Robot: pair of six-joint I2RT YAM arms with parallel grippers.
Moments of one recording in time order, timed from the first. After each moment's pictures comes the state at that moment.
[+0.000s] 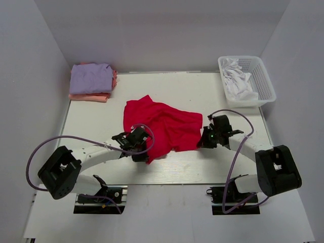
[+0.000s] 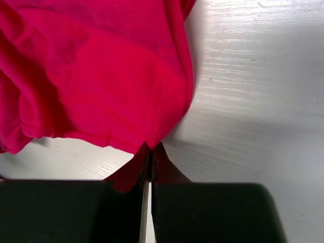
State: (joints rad) left arm -0.79 1.33 0.64 -0.43 0.00 -0.90; right arm 0.32 1.35 0.55 -0.20 -0.32 0.44
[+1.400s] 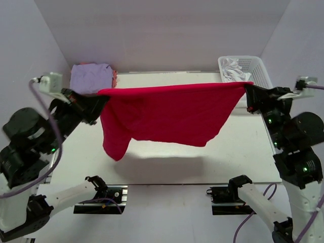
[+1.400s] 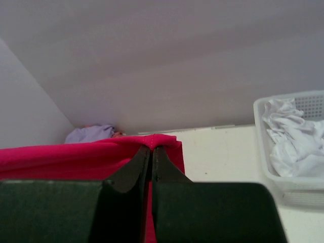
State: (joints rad) left arm -0.78 0.87 1.74 -0.82 -0.30 -0.43; right arm 0.34 0.72 1.35 -0.46 0.13 0.33
